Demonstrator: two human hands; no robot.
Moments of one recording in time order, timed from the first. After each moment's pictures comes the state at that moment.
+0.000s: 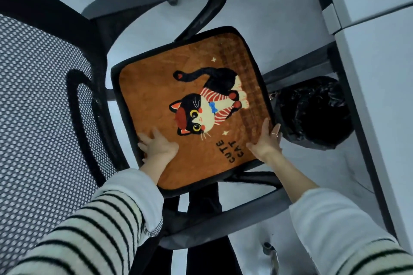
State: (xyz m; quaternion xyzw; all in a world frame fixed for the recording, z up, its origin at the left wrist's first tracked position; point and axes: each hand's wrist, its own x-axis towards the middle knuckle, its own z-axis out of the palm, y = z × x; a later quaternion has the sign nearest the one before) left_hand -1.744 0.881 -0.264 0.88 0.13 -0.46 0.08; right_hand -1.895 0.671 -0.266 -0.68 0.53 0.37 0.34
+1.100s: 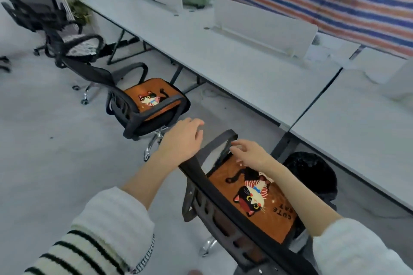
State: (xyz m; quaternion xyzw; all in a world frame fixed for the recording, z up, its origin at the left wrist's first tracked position) left_hand -1.499 0.973 0.142 0.79 -0.58 -0.10 0.17; right_hand -1.677 0.874 0.095 -0.79 0.45 -0.02 0.43
